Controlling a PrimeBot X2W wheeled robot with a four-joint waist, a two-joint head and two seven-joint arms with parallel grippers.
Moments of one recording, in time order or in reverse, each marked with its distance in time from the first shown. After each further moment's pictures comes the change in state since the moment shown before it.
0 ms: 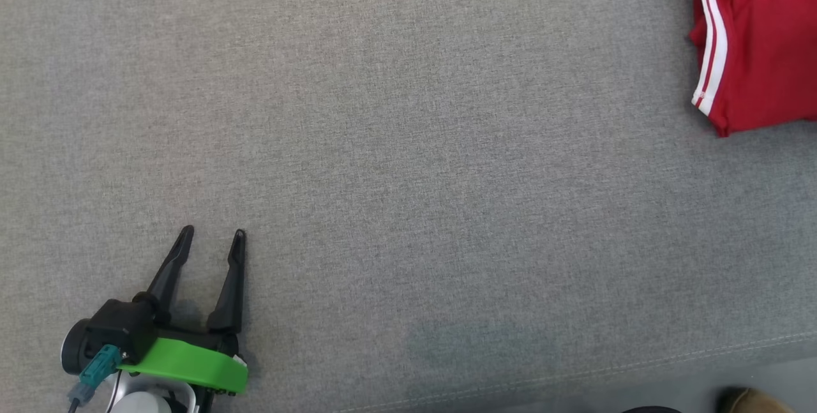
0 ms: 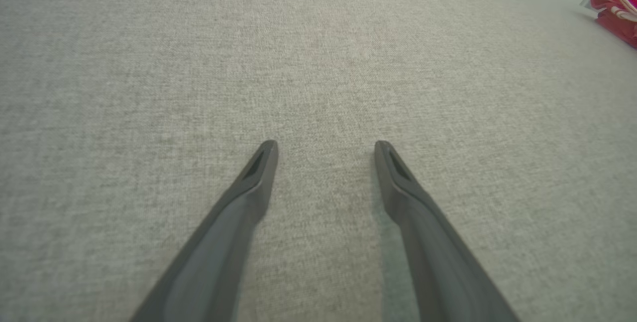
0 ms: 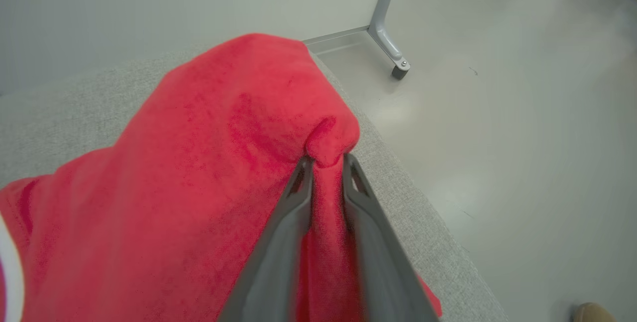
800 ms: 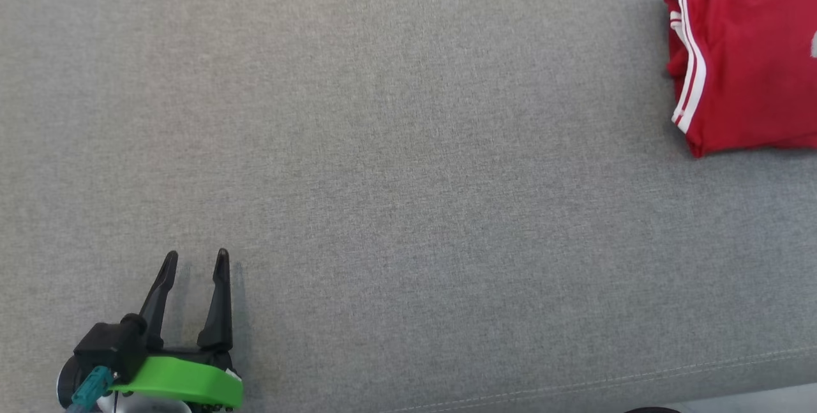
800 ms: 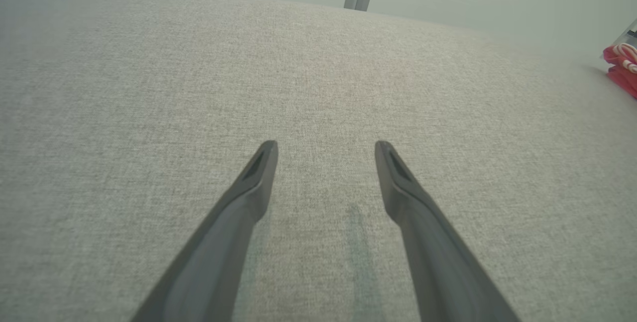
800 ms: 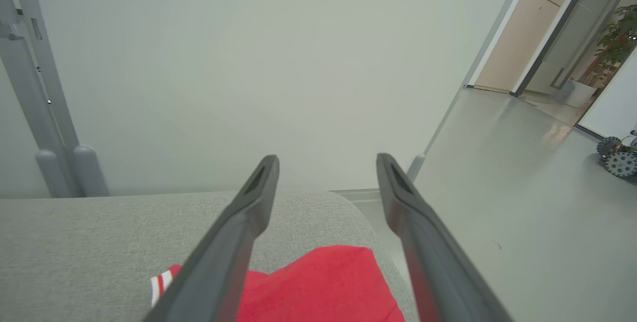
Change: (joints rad) left arm 0.040 -0.050 0.066 0.007 -0.003 0.000 0.001; right arm 0.027 0.021 0.176 0.015 -0.053 0.000 -0.428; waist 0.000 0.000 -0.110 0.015
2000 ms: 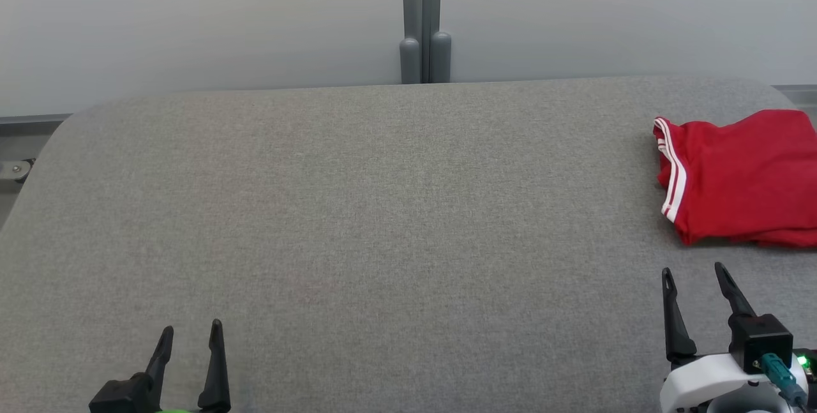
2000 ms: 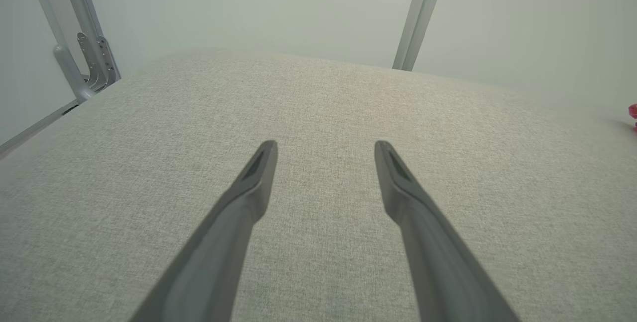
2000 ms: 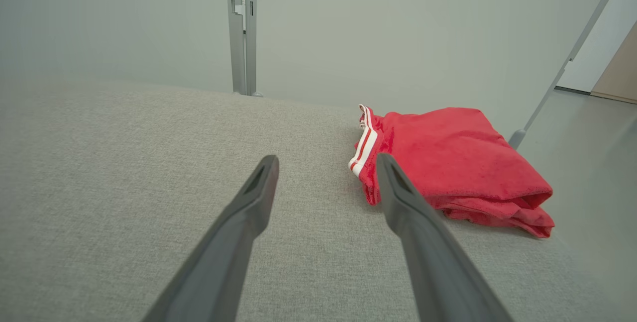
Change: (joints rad) left arm 0.115 -0.072 0.112 0.121 0.088 0.003 0.000; right arm 1.070 0.287 0.199 -0.686 0.116 0.000 -0.104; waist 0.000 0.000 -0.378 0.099
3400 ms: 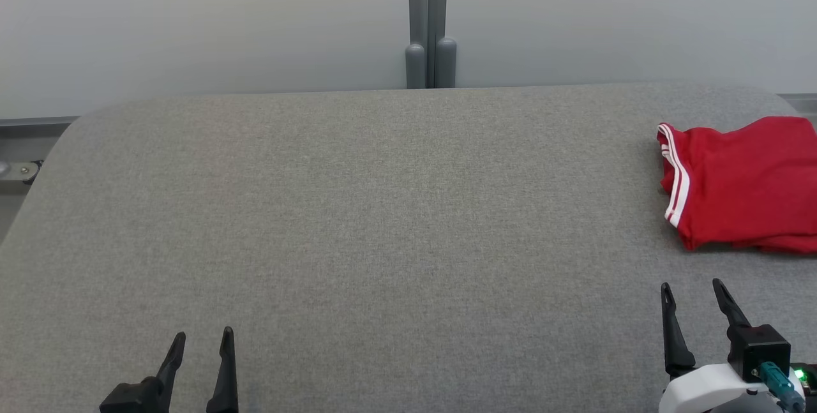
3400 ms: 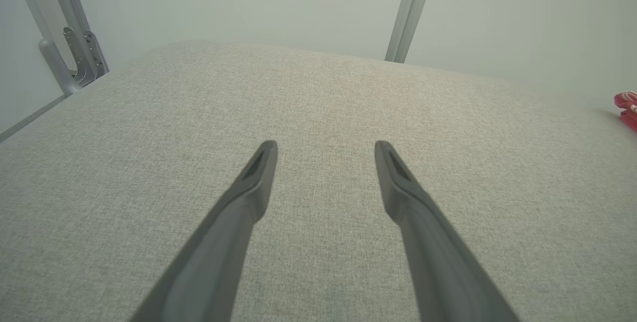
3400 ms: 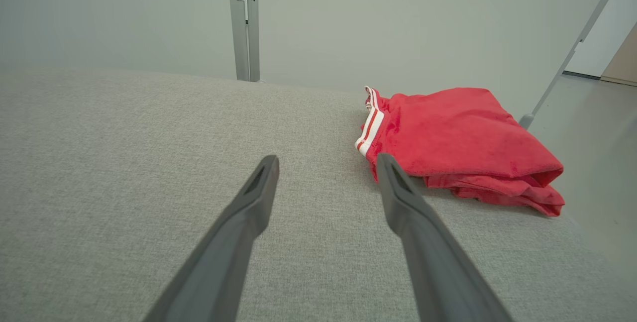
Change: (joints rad) left arm 0.005 0.019 -0.051 0.018 -0.021 0.000 0.000; right arm 0.022 0.007 -0.003 0.032 0.017 0.000 0.000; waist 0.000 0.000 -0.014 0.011
